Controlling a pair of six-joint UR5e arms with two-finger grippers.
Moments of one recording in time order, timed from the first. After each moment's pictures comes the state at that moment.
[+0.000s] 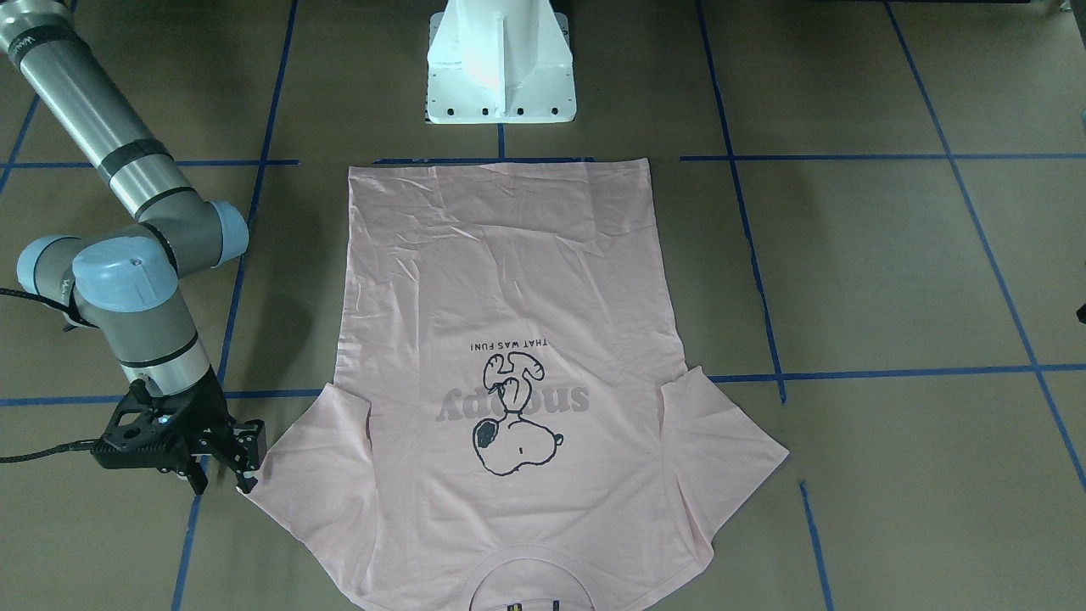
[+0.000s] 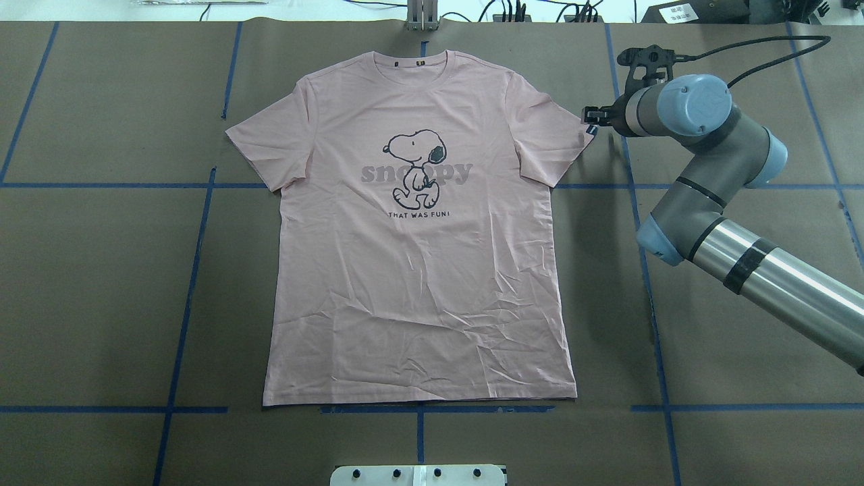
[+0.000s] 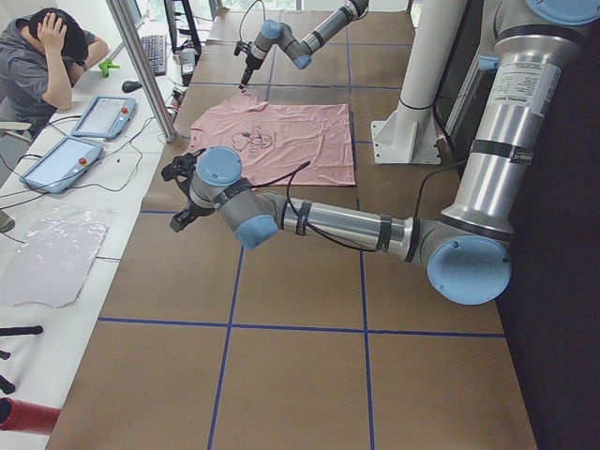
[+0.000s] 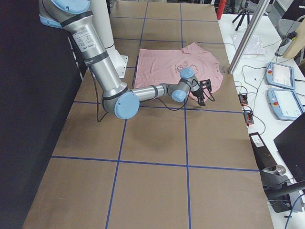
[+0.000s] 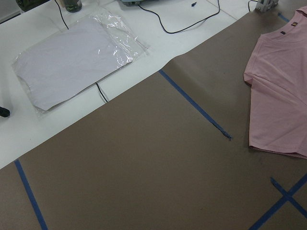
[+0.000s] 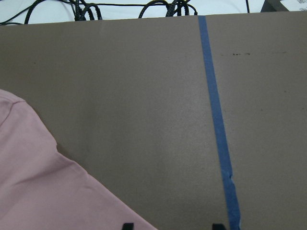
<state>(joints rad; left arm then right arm) -1.44 -1.80 -1.50 -2.33 -2.37 -0.10 0.84 -1.04 1.17 -0.77 1.66 1.05</state>
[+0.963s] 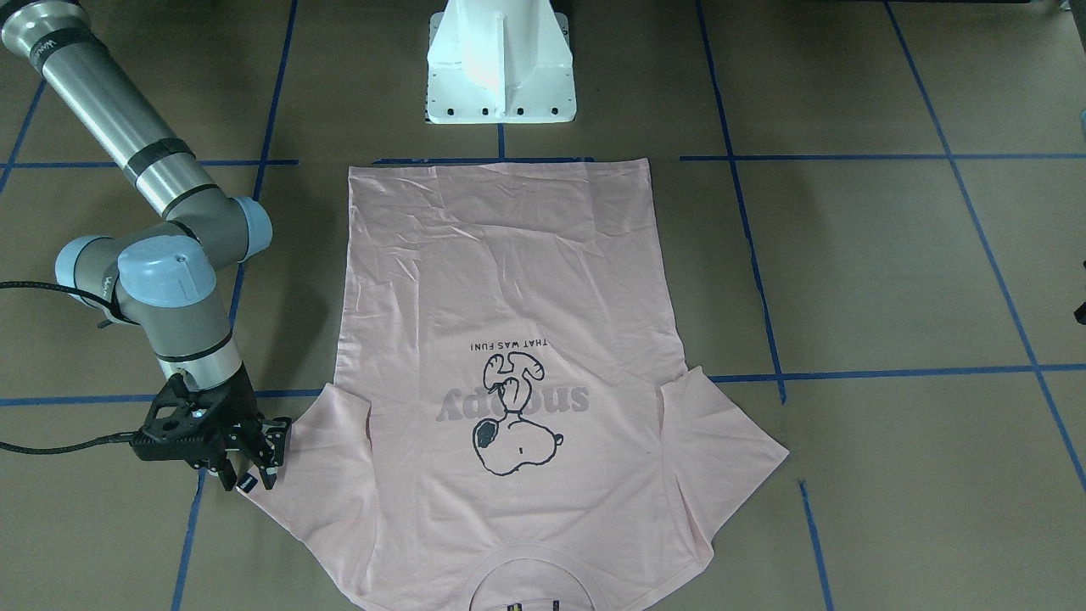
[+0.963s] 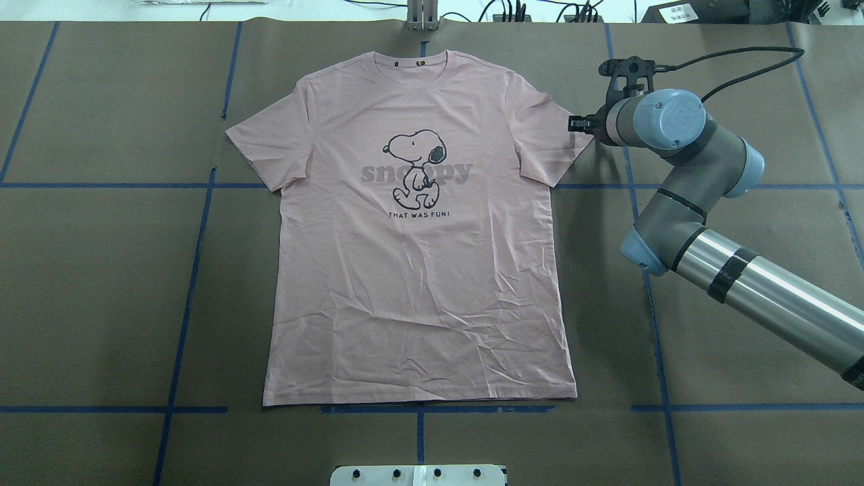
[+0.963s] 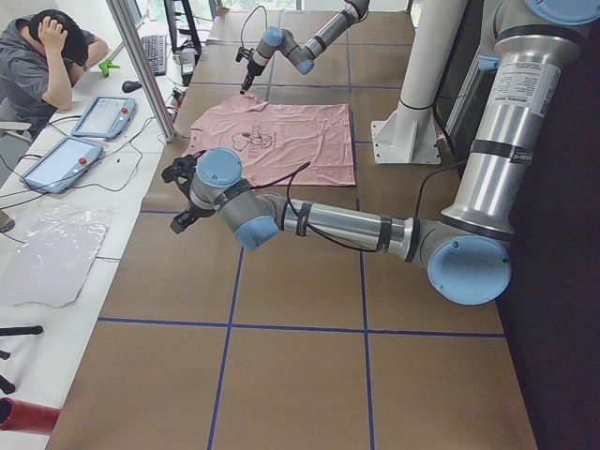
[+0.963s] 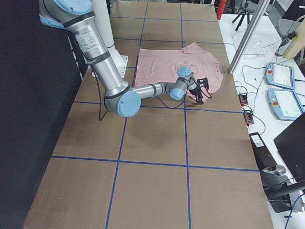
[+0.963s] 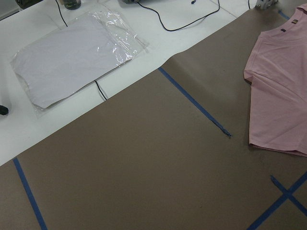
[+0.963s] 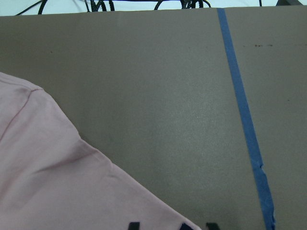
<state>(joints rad) -1.44 -1.80 -1.50 -2.33 -2.37 -0.10 0.81 -1.02 1.16 -0.77 1.61 1.05</state>
